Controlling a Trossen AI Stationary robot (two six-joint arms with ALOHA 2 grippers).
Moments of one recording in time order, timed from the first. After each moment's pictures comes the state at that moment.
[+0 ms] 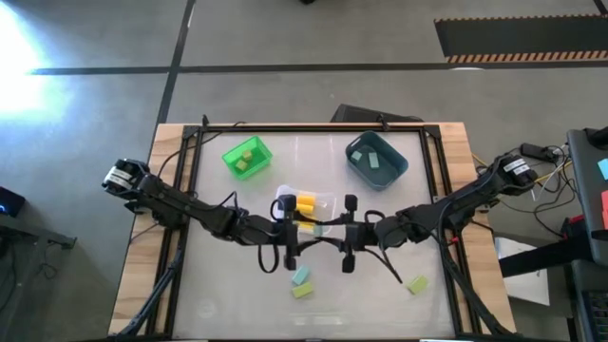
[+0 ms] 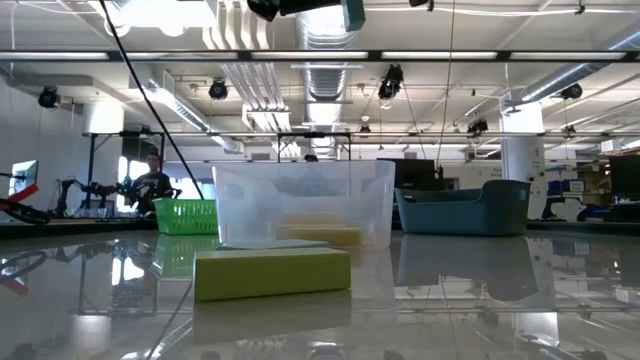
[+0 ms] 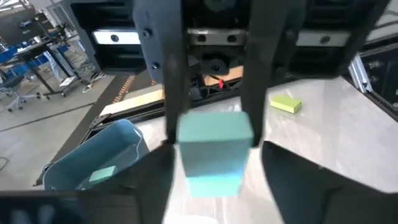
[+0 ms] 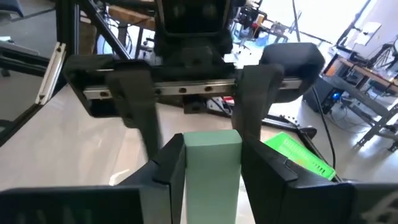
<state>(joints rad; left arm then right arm) -0.35 1.53 1.01 0.30 -0.44 0.20 0.41 1.46 0.93 0.33 0.48 -0.19</state>
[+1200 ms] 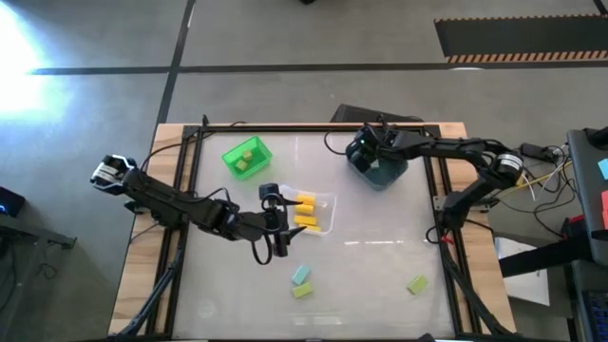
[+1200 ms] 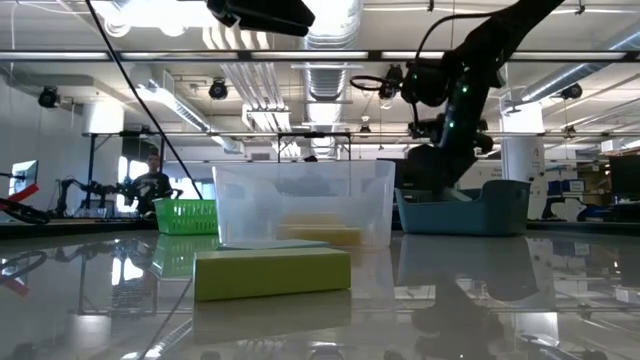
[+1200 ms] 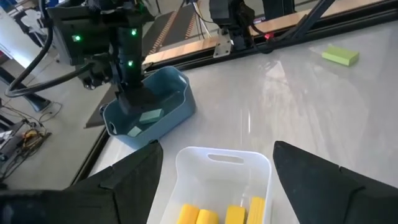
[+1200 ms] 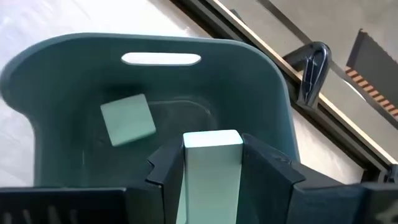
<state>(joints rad) -0.35 1.40 1.01 -0.03 -0.63 0.08 -0.54 1.55 0.94 -0.51 0.44 0.21</state>
